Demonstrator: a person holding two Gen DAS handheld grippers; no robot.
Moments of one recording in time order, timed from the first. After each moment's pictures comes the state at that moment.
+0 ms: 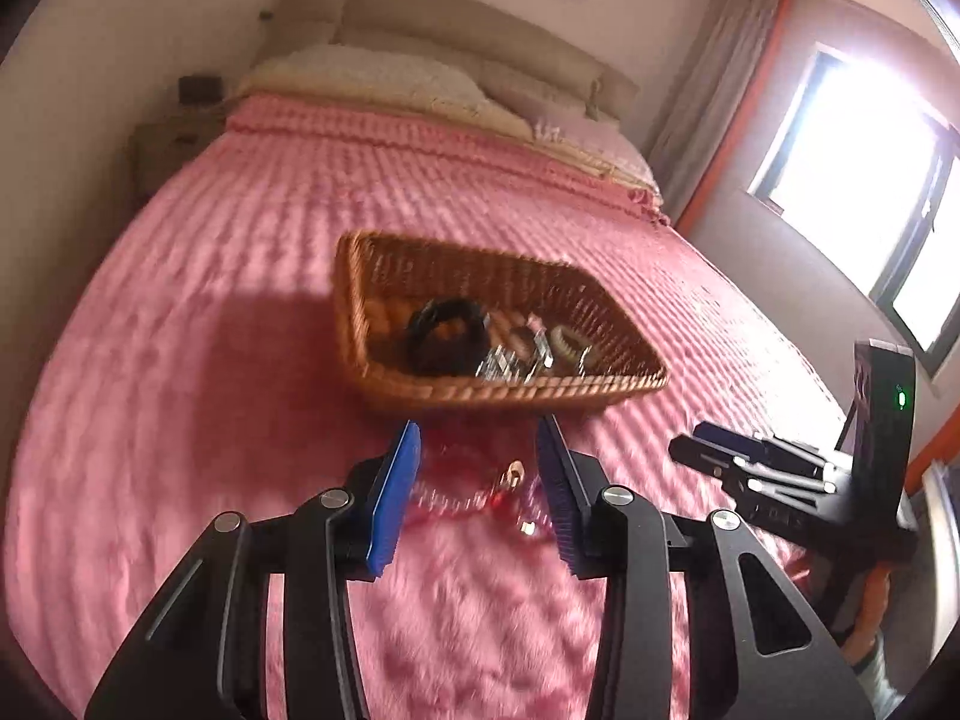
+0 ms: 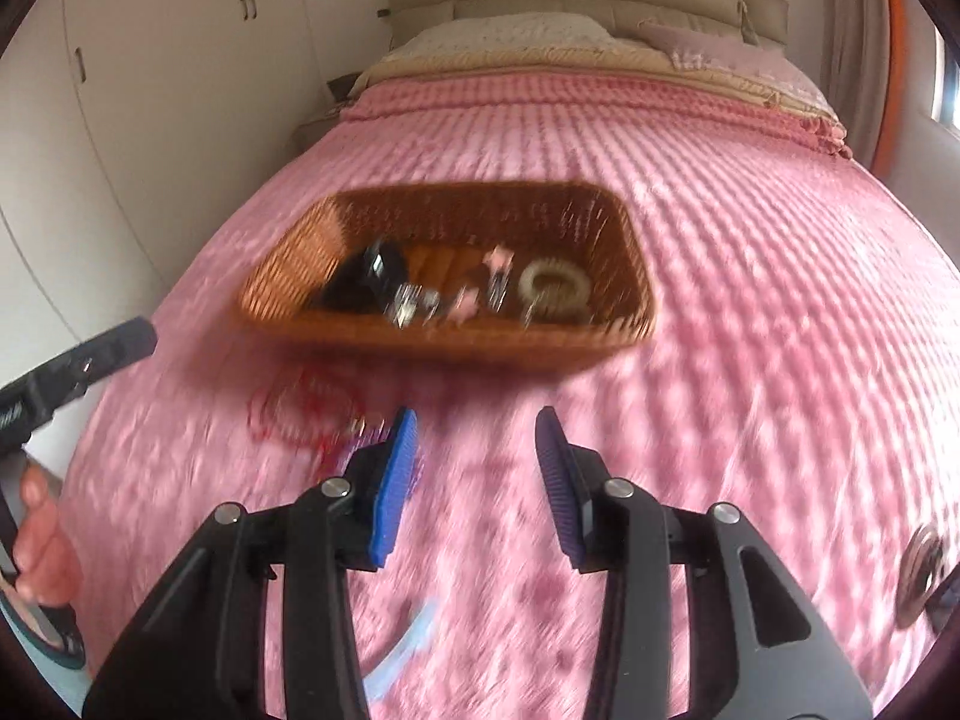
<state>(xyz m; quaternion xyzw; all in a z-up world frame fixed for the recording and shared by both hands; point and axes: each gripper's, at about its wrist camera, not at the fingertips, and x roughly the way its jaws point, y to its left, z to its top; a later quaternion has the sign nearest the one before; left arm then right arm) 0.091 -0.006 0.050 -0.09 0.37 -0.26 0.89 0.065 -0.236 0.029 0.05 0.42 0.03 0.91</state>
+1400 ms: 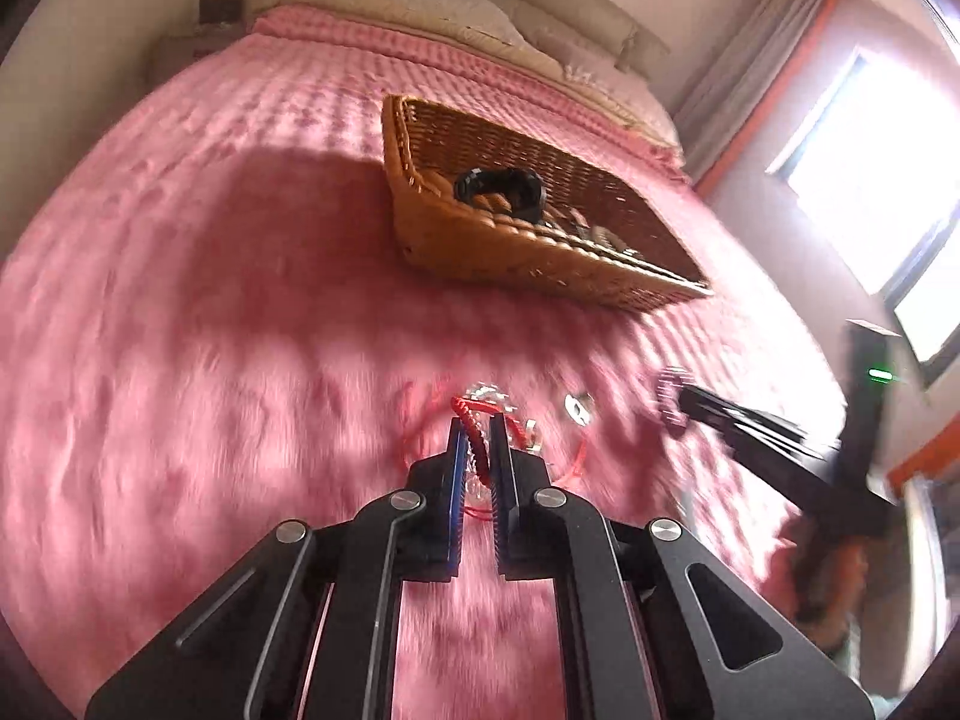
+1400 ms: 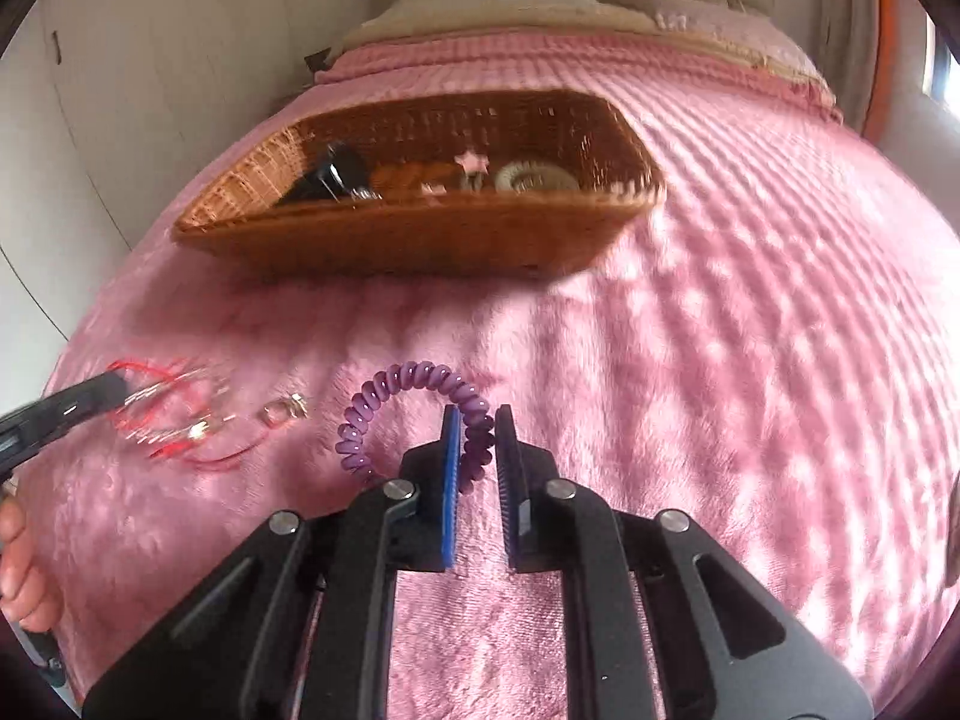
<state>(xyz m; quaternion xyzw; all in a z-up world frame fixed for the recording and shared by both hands) 0.077 0.018 -0.018 -0.12 0.44 -0.27 0.85 0.067 -0.246 -0.037 0.06 0.45 0.01 0.89</state>
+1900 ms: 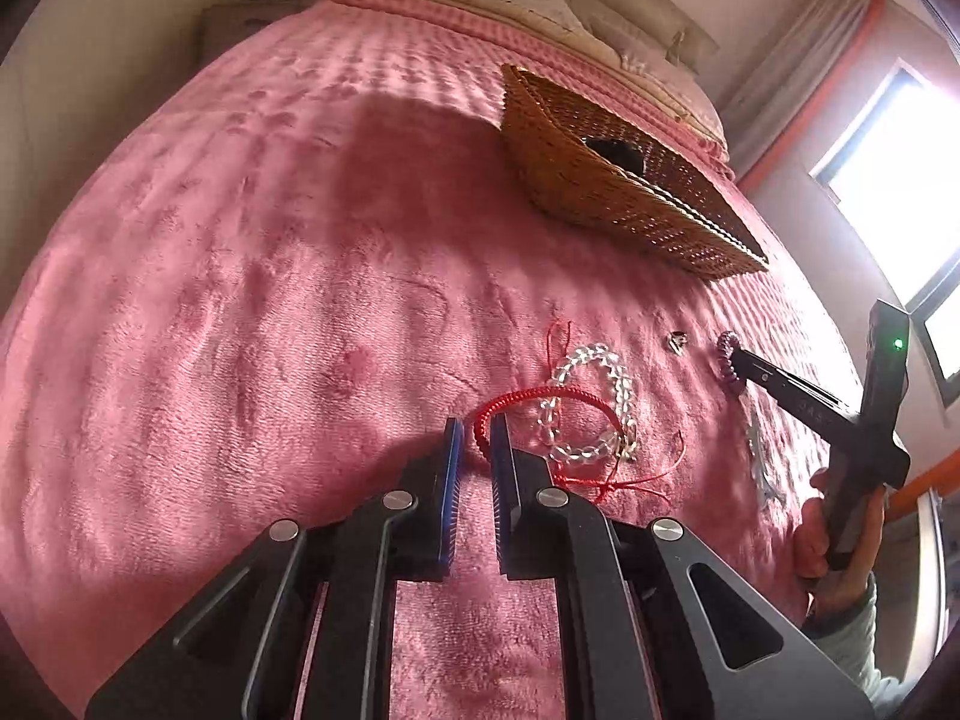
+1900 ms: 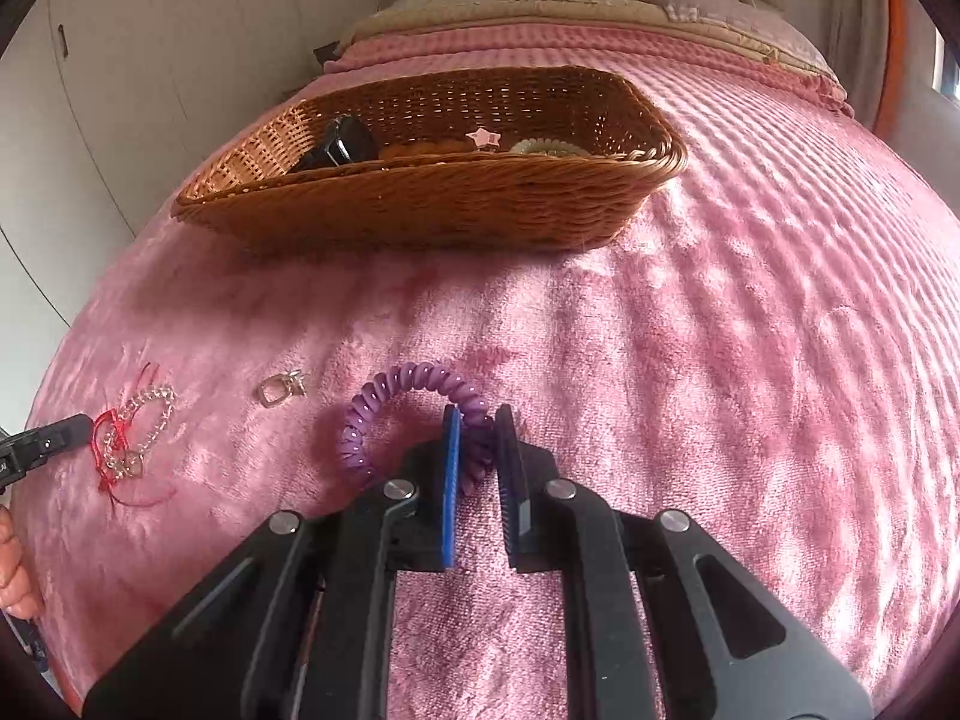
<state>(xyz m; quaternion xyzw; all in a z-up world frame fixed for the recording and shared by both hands) 0.060 0.075 -0.041 -0.11 0.47 -0.21 0.85 0.068 -0.241 -0.043 0.05 0.44 0.02 0.90</state>
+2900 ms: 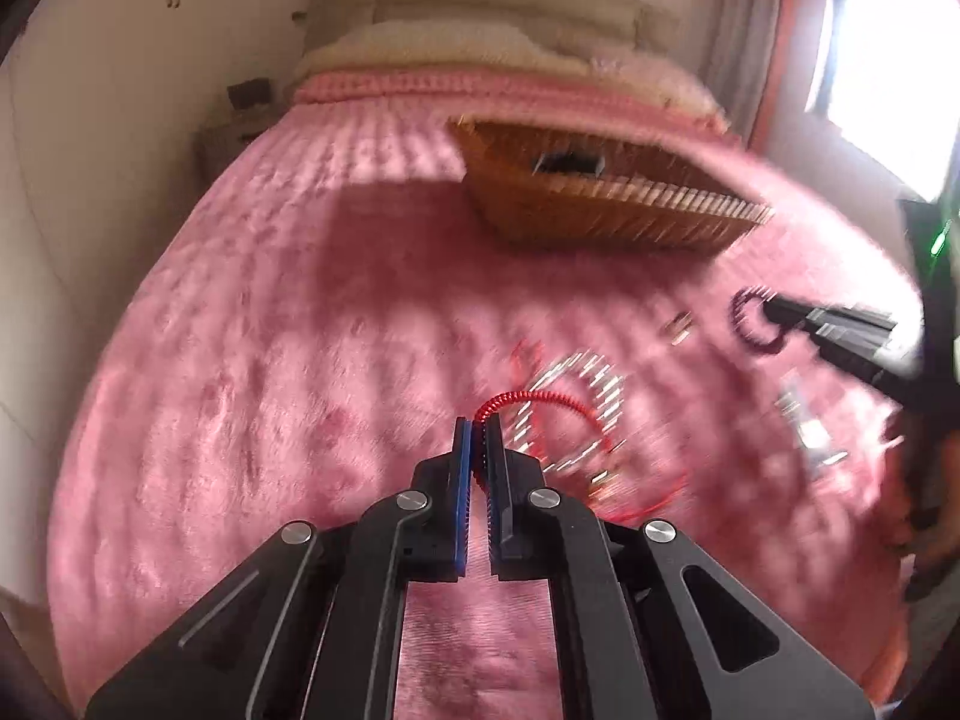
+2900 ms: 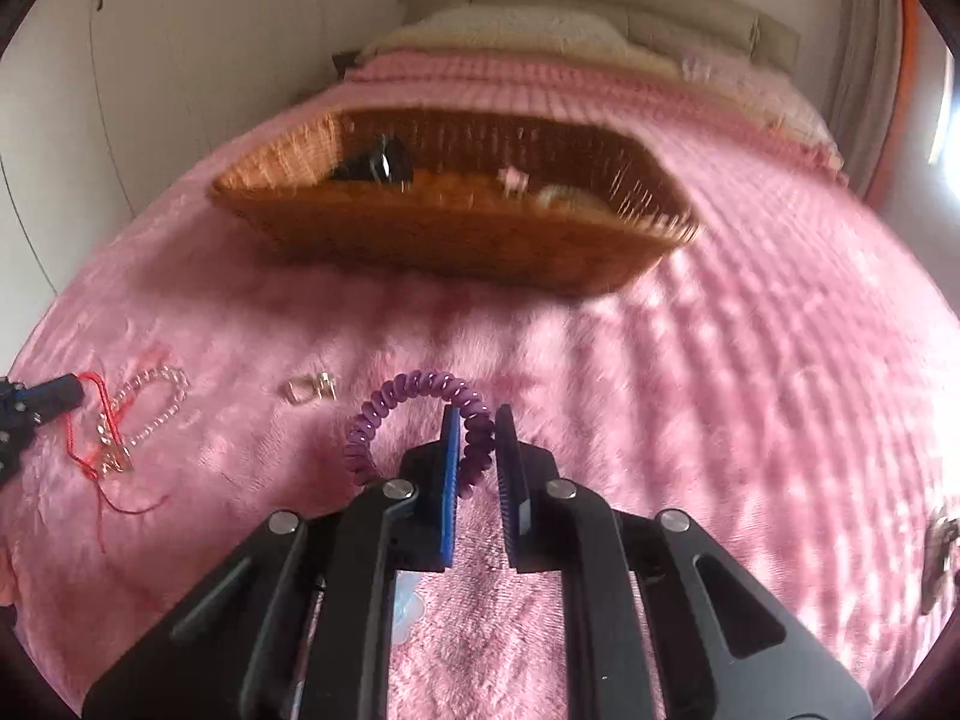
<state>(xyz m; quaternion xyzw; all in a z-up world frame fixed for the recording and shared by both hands) 0.027 0.041 -0.013 0.01 0.38 -0.19 0.91 0.046 -0.213 -0.016 -0.03 0.38 0.00 0.92</state>
